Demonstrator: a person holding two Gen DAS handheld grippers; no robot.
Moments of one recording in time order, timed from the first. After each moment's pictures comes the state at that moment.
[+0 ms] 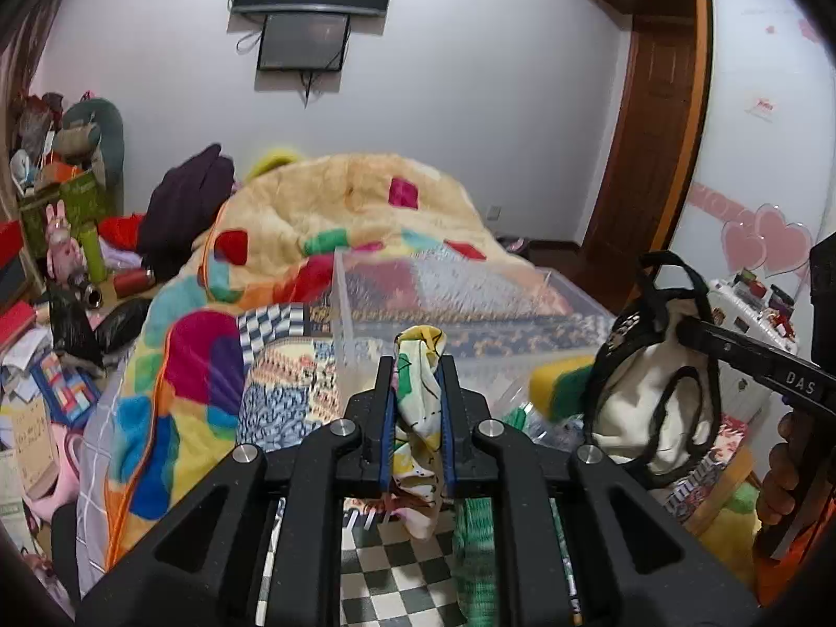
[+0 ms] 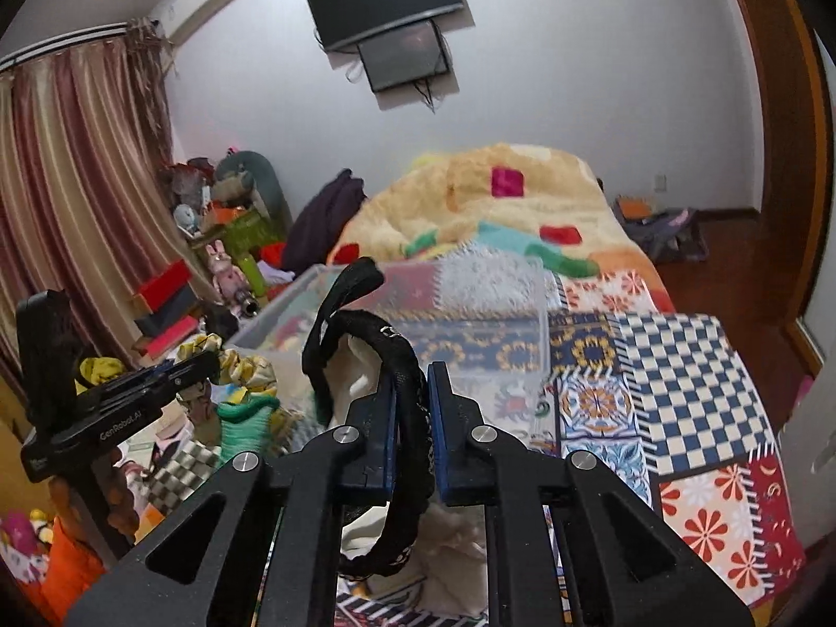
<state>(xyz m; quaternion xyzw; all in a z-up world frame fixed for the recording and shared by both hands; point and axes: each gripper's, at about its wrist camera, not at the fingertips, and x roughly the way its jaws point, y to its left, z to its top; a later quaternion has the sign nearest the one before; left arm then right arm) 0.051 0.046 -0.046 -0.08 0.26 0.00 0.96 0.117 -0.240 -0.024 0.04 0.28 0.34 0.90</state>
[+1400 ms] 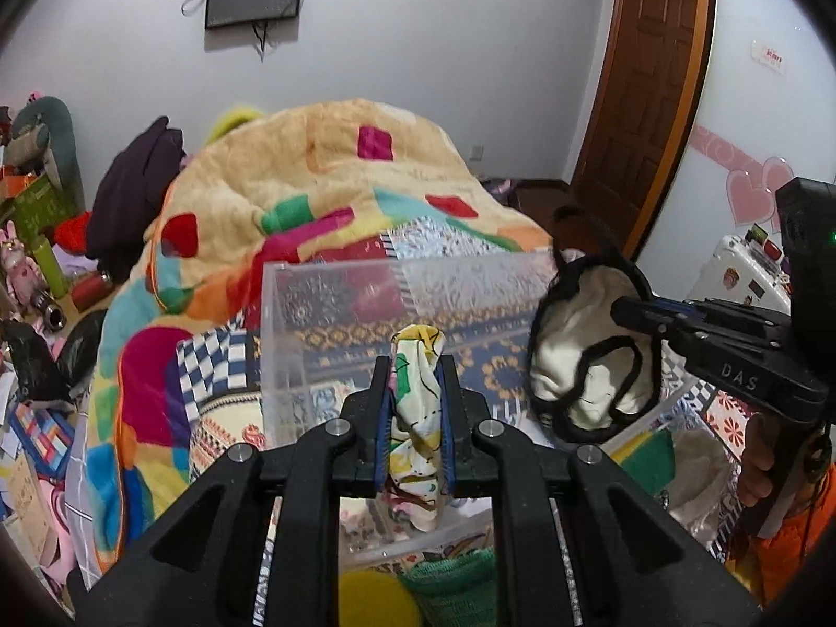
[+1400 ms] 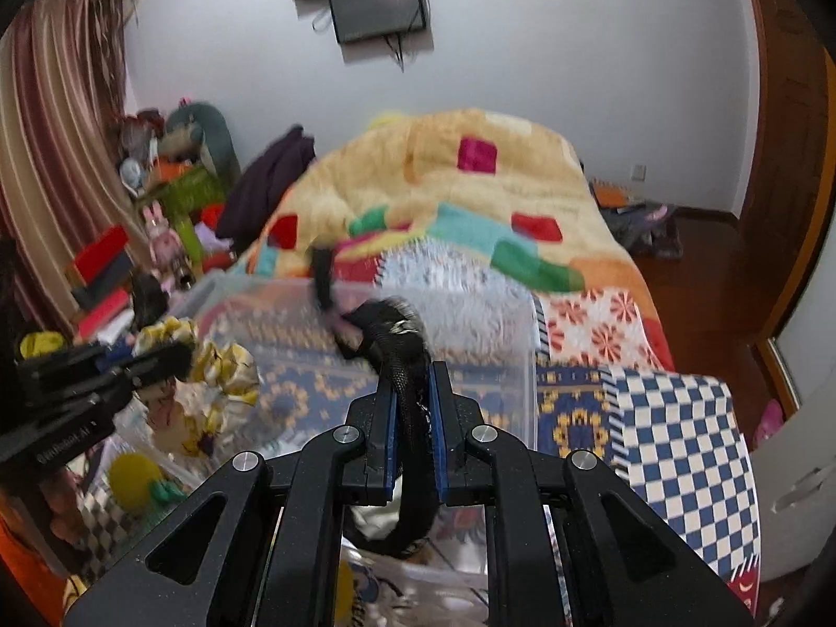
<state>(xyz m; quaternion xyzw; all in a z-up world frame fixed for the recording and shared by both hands) 0.172 0.042 -0.074 -0.05 0.36 -0.04 0.93 0.216 -0.192 -0.051 -0.03 0.36 0.29 0.89</state>
